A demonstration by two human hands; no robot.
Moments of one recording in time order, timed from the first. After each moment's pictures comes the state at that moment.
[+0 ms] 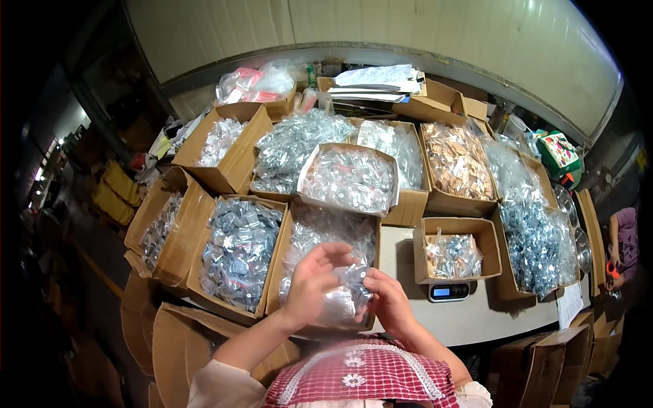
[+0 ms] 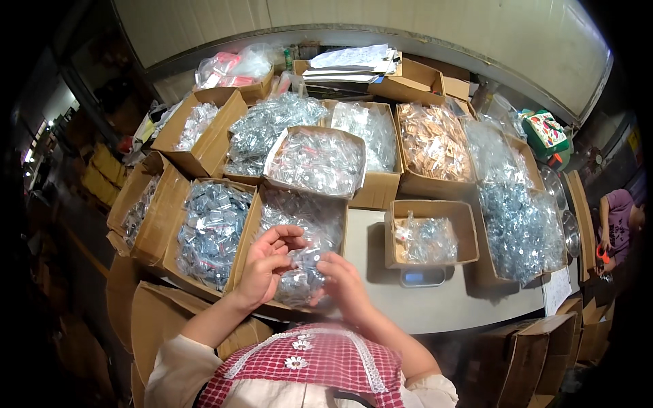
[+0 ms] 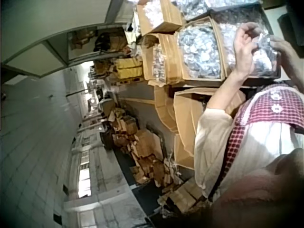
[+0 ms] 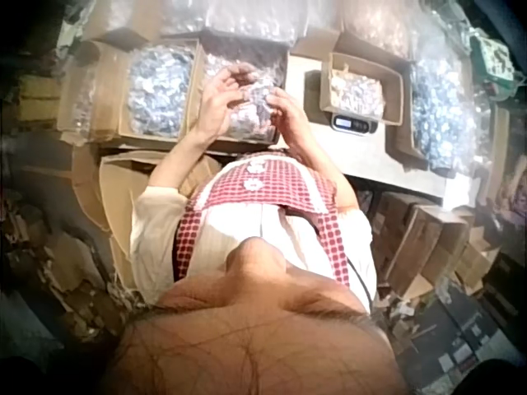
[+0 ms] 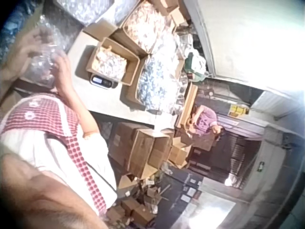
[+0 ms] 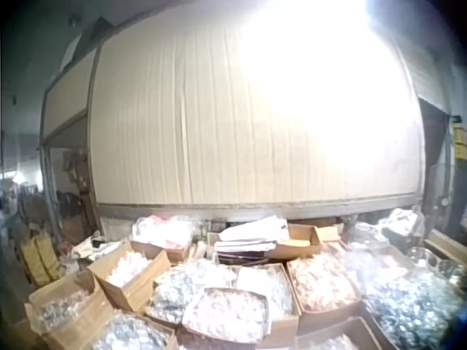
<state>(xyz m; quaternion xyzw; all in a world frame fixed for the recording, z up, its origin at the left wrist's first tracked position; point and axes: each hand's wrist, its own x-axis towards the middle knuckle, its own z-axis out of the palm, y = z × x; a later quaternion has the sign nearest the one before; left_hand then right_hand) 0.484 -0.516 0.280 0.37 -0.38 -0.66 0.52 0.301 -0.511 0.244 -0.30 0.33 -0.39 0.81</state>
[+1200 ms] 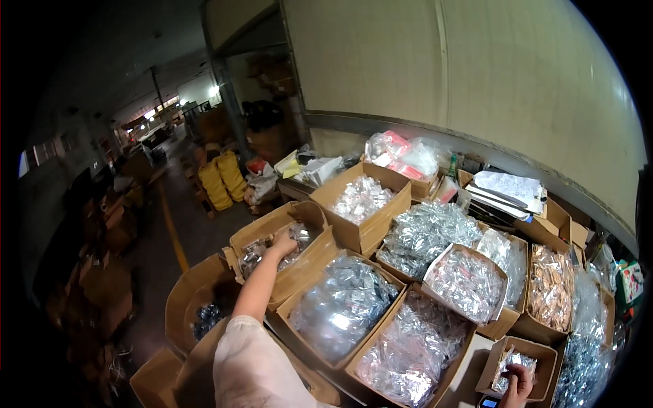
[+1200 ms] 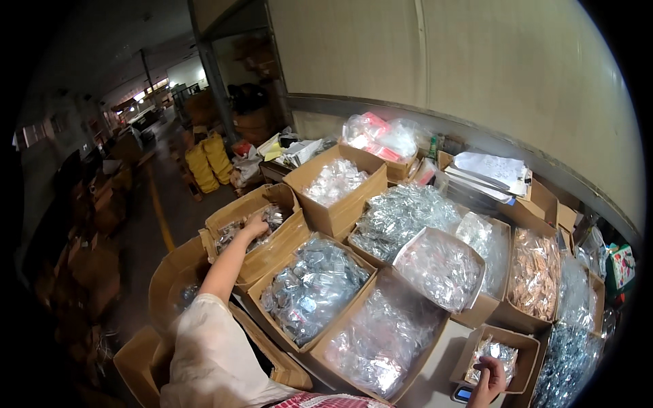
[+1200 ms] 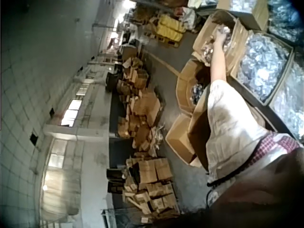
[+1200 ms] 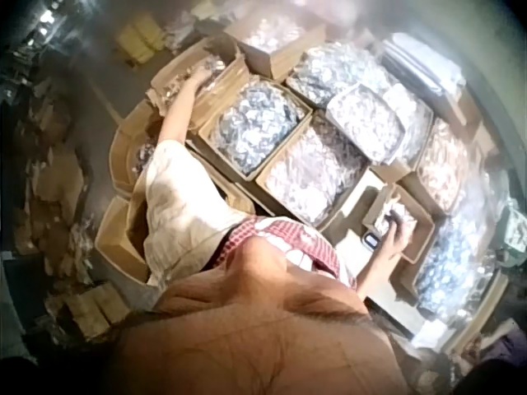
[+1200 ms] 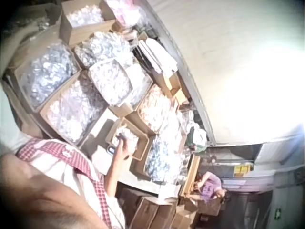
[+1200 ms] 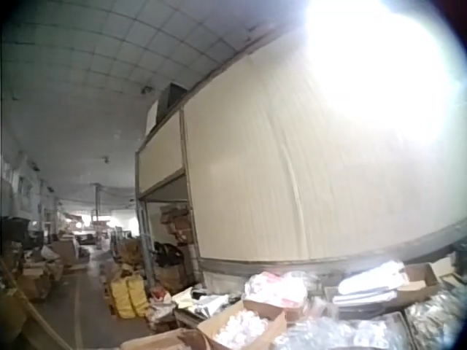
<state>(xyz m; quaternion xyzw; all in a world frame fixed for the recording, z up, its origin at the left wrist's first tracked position) 0.955 -0.635 0.209 0.90 -0.38 -0.15 0.16 0.193 -0.540 0.230 -0.61 0.51 -0.52 0.33</state>
